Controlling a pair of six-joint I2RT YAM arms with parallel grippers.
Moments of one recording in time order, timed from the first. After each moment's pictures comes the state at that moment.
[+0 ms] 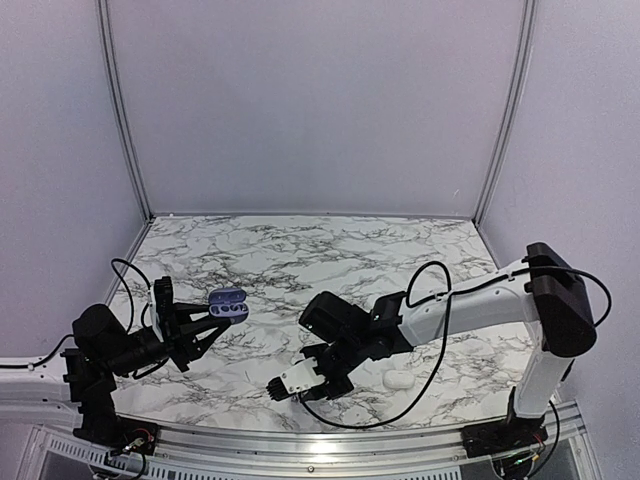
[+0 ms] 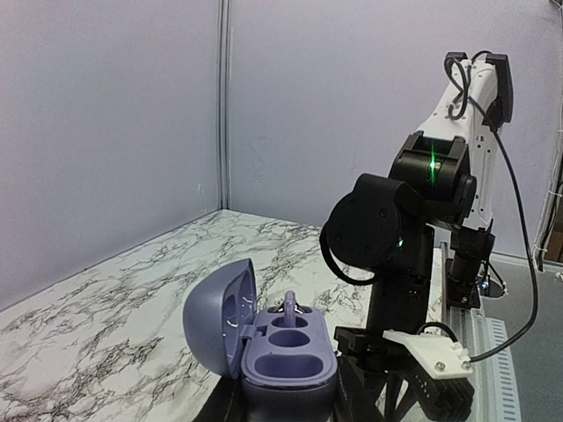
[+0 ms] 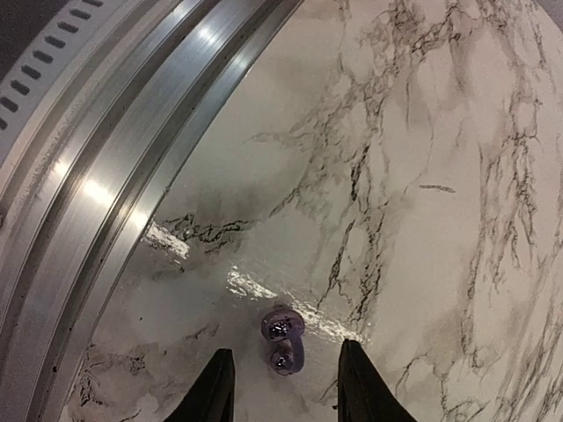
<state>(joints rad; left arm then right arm) -0.97 0.65 0.14 0.61 0.13 -0.05 1.19 1.81 1.14 -0.36 -0.33 -0.86</state>
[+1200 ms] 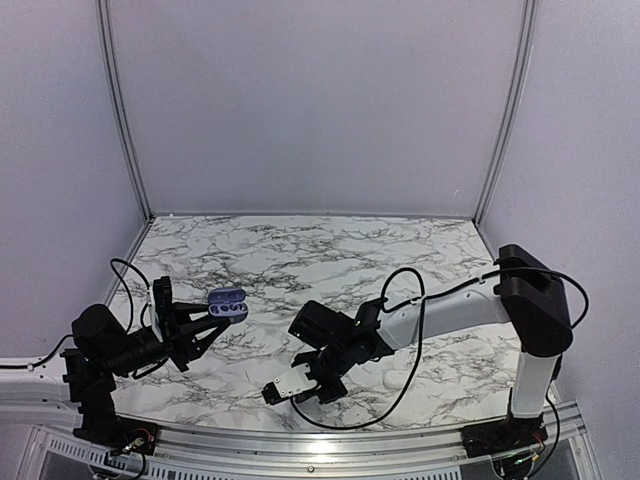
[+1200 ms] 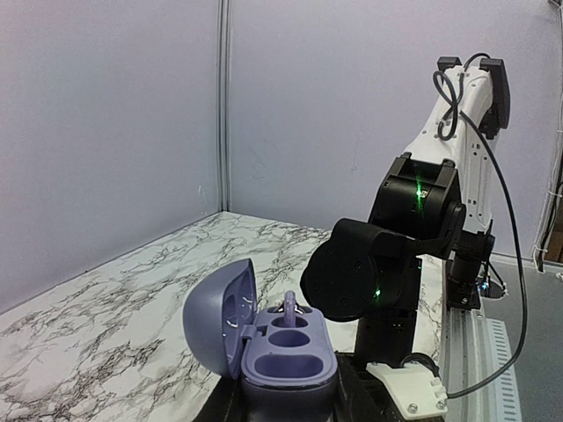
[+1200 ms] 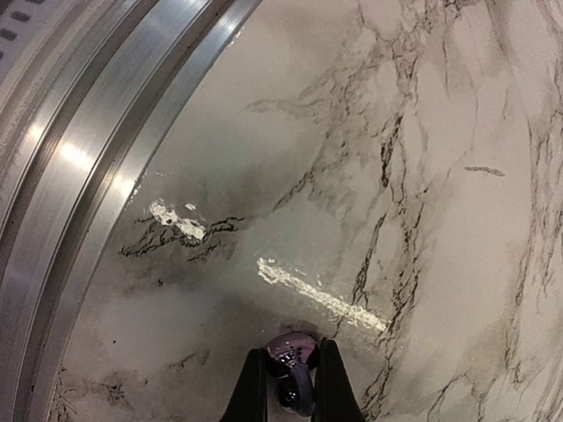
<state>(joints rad) -0.97 0.65 0.14 0.61 0.13 -0.04 1.19 1.94 1.20 -0.39 -0.32 -0.84</state>
